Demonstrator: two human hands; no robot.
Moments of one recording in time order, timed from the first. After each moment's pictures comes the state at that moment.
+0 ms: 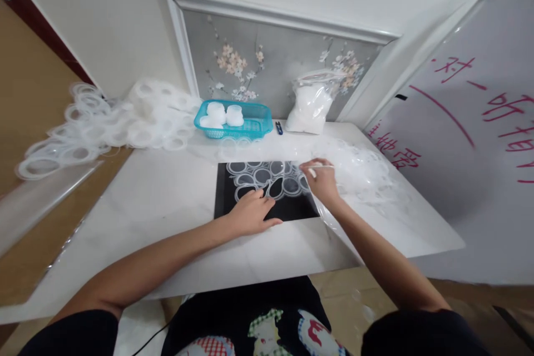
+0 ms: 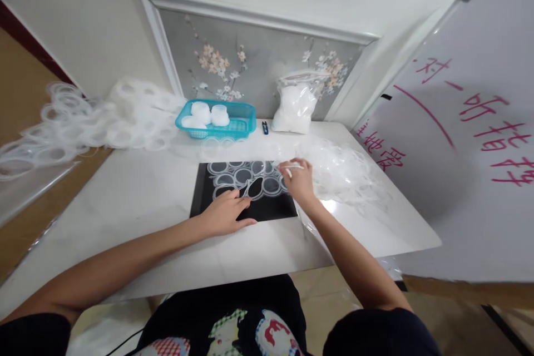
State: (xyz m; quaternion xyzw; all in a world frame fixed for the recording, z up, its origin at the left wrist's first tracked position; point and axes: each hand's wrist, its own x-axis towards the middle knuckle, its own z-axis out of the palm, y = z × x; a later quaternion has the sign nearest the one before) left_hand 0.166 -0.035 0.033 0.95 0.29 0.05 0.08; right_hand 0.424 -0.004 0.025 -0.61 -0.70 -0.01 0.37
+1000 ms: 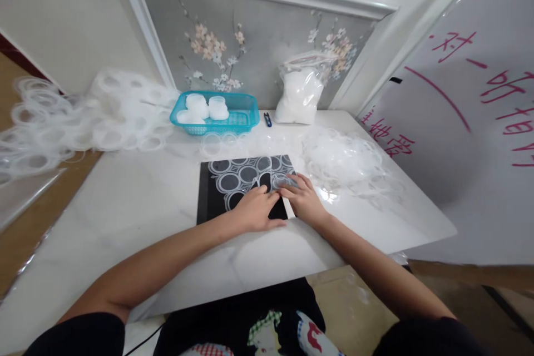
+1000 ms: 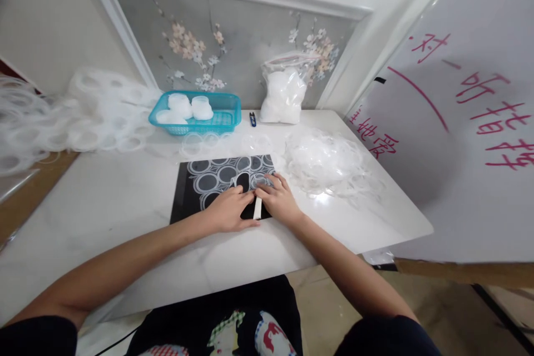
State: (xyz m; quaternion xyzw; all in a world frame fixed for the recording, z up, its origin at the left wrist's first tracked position) left_hand 0.211 -0.019 0.029 0.95 0.28 0.03 0.11; right_hand 0.412 -0.045 0.000 -0.49 -0.84 -0.04 0.21
